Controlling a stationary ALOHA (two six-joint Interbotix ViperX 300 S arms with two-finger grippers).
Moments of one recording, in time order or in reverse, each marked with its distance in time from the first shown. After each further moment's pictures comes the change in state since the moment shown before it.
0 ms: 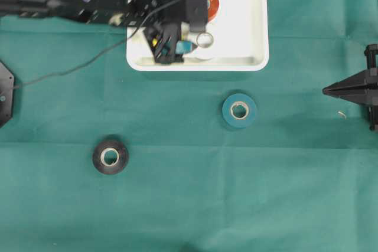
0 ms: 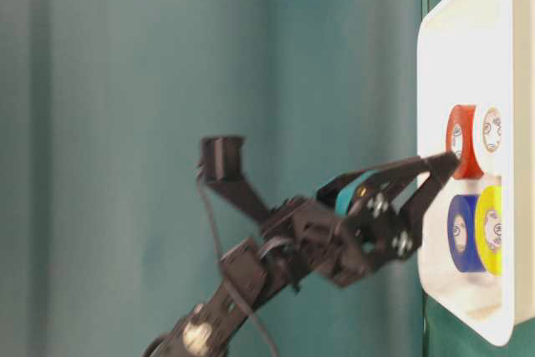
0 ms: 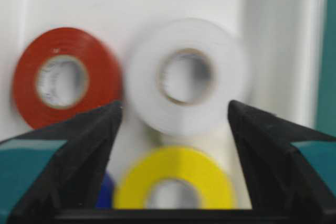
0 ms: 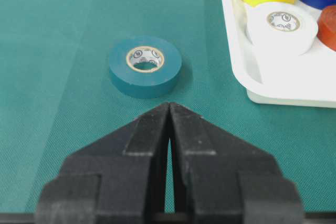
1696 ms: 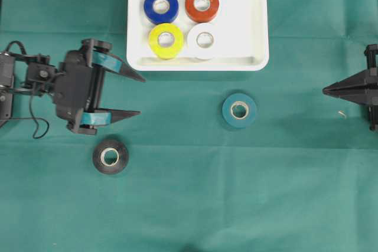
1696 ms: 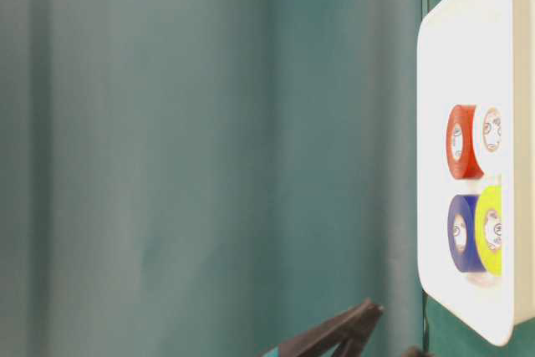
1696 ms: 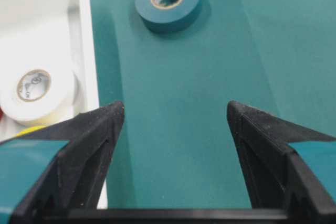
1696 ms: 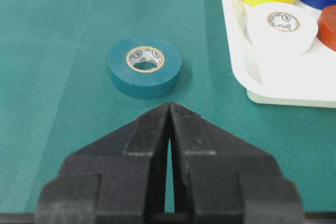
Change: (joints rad) left arm -0.299 -0.494 0.561 -0.003 -0.453 -0.028; right arm 0.000 0.000 0.000 -0.002 0.000 -0.002
